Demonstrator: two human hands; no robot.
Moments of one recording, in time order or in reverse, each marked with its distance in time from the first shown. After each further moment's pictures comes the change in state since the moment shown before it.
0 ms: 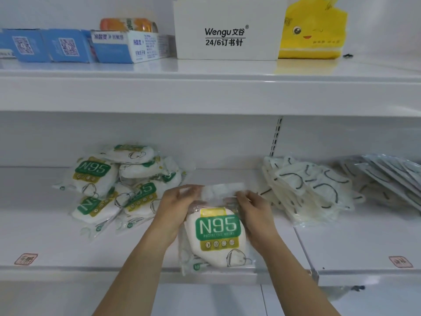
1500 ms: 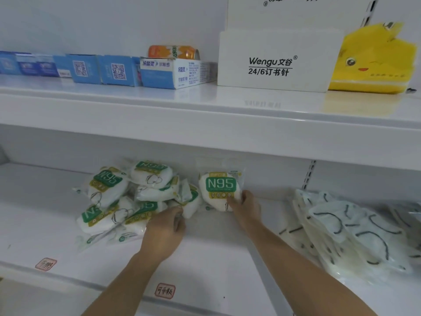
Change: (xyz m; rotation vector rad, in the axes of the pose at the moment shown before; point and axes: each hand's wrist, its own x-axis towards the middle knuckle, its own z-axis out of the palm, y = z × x) left_hand 0.068 -0.063 -0.111 1.145 0.314 0.659; right_hand 0.147 0.031 0.064 -0.738 0.049 -0.173
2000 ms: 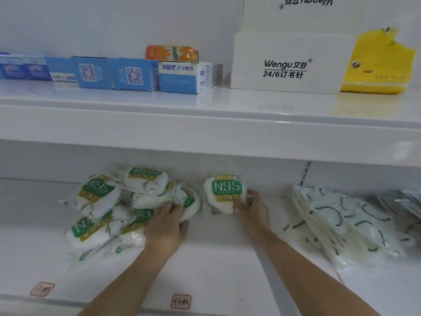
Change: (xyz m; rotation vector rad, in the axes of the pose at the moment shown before) left_hand 0.031 -0.020 0.007 0.337 -0.200 -0.055; right_hand -0.013 0.012 0.000 -0.053 0.099 0.002
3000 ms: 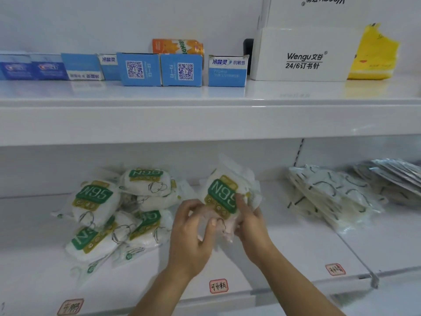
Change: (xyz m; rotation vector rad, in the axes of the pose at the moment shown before) left_hand -0.052 0.007 -0.072 -0.847 0.221 0.353; right_hand -0.142 -0.104 0.017 0.951 -0.089 0.217
